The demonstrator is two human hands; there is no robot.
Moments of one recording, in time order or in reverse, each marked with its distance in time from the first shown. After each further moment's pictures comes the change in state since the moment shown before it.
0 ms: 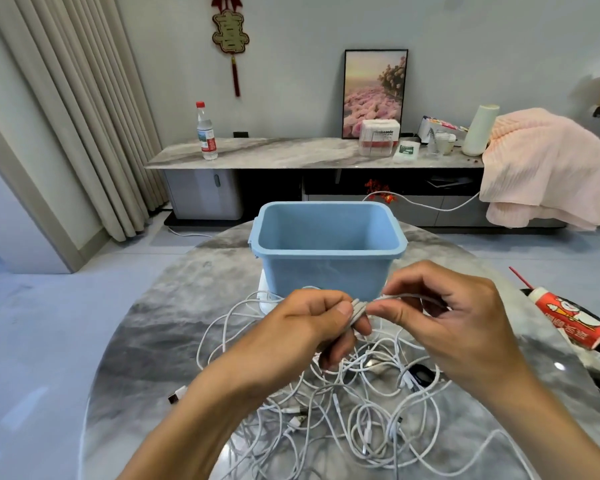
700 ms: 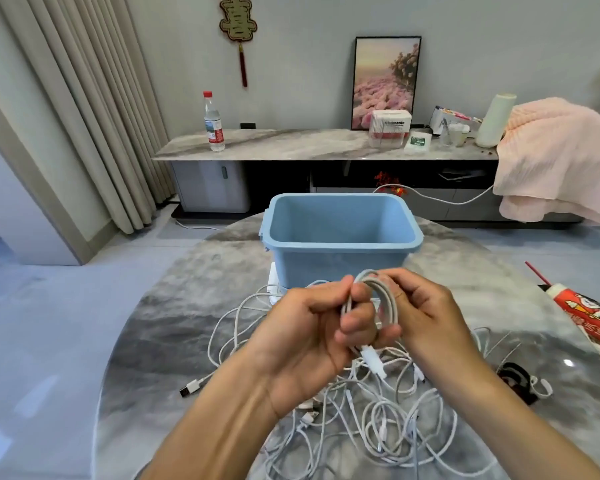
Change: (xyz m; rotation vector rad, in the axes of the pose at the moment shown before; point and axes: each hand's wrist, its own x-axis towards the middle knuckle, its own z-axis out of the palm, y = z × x) left_hand 0.004 -0.004 0.001 -0.853 -0.006 -0.194; right_hand -0.009 0.014 0.050 0.295 -0.016 0.483
